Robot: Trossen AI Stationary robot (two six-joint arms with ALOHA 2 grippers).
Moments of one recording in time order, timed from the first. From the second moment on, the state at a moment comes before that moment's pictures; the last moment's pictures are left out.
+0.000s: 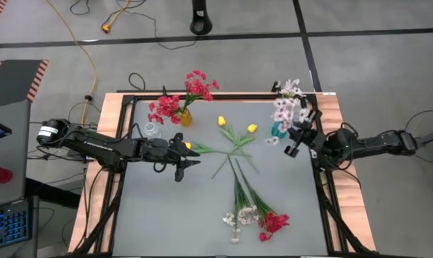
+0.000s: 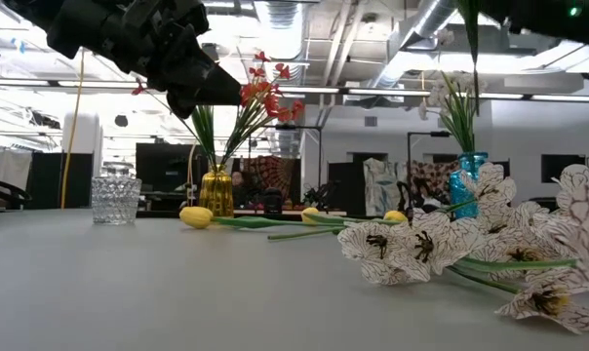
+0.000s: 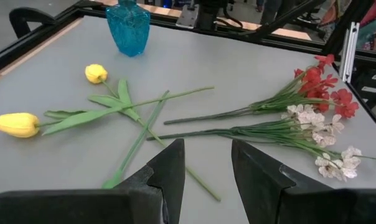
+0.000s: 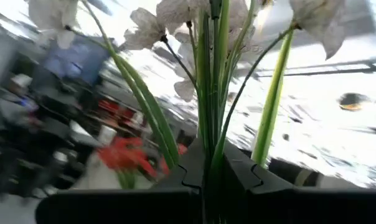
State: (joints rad) left arm -0.07 1.18 0.54 0.26 -0.12 -0.21; right arm 0.06 0.47 0.16 0.87 0.42 -0.68
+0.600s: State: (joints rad) left arm -0.07 1.18 0.54 0.26 -0.14 -0.21; right arm -0.24 0.46 0.04 0.91 0.33 -0.54
